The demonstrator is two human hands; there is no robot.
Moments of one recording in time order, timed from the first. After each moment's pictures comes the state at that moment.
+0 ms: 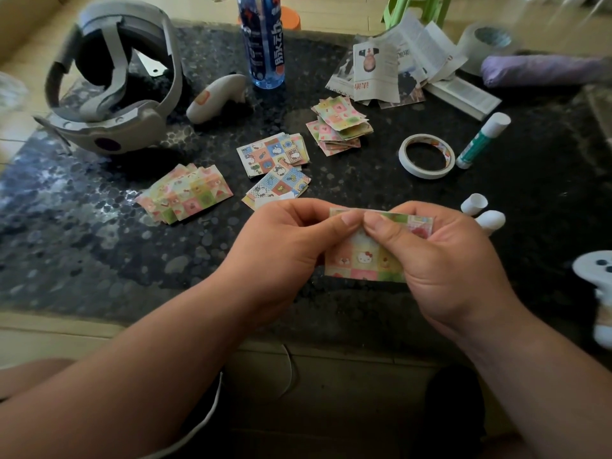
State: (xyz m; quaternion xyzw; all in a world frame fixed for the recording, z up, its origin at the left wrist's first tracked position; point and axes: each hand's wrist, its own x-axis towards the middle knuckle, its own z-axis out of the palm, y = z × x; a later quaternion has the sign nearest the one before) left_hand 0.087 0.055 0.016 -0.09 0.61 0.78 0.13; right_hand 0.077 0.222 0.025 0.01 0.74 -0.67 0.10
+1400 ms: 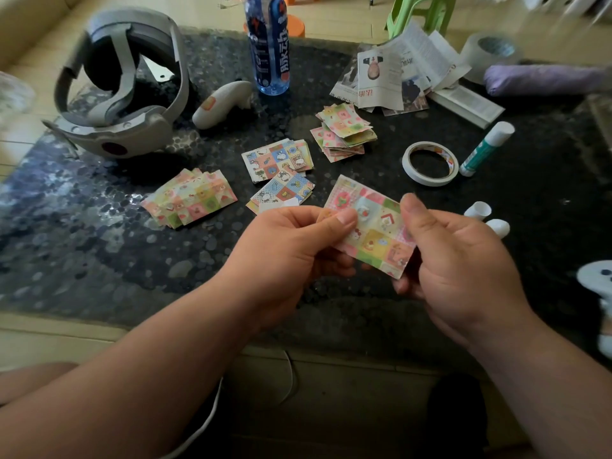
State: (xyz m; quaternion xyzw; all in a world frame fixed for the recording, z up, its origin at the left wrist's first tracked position) left_hand 0.085 0.052 0.020 -0.12 0.57 0.80 0.15; right_hand 0.077 0.219 0.034 0.09 0.72 -0.68 0.11
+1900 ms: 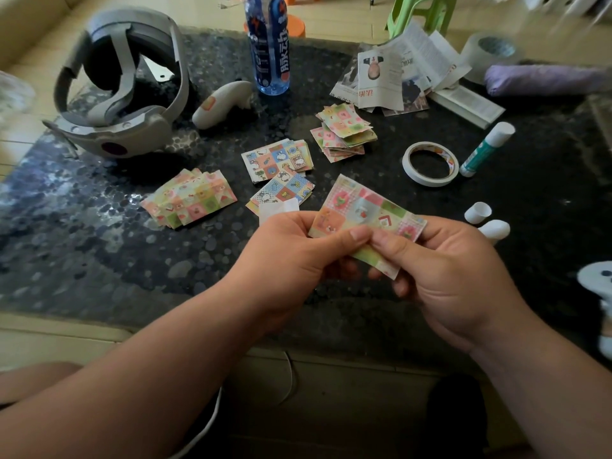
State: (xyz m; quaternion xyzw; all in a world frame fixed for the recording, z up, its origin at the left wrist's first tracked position) left_hand 0.087 0.057 0.015 -0.10 0.58 0.79 0.16; right_hand 0.079 0.226 0.031 0.02 0.70 -0.69 0.17
